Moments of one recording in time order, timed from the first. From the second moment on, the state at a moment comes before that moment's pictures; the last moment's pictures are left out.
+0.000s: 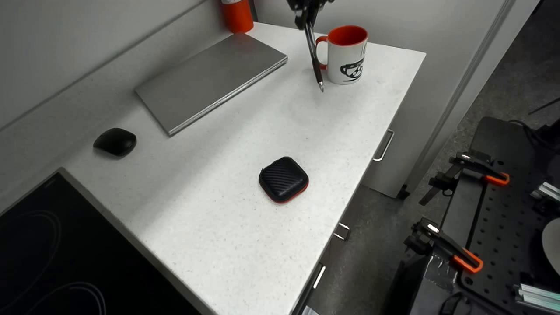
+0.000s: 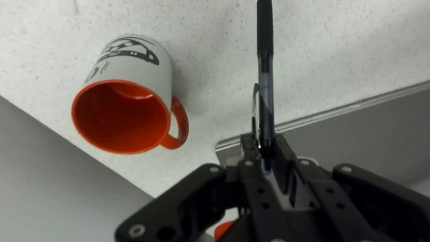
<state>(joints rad) -0.10 -0.17 0.04 -2.43 -0.12 2.64 0.56</state>
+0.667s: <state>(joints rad) -0.05 0.17 0.04 -2.19 -0.12 2.47 0.36</state>
